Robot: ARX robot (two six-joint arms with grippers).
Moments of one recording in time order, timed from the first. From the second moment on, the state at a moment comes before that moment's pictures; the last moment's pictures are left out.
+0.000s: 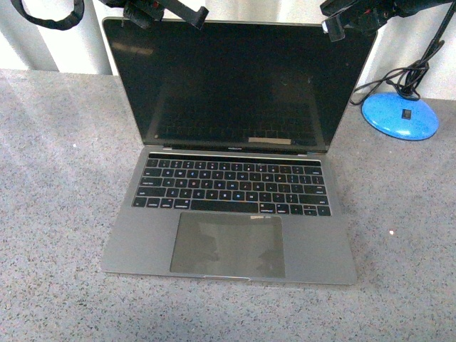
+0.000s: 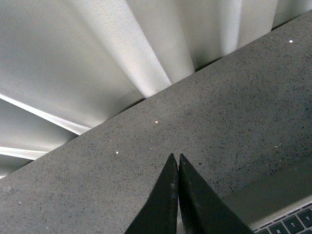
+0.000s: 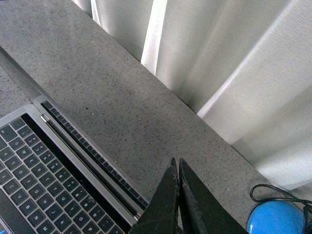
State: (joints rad) left arm -0.30 1.91 1.24 0.17 -0.09 0.39; right arm 0.22 1.86 1.14 0.23 -0.32 -0.43
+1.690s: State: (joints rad) left arm -0.36 1.84 1.11 0.15 -0.10 0.38; right arm 0.25 1.82 0.89 0.33 -0.32 -0.33
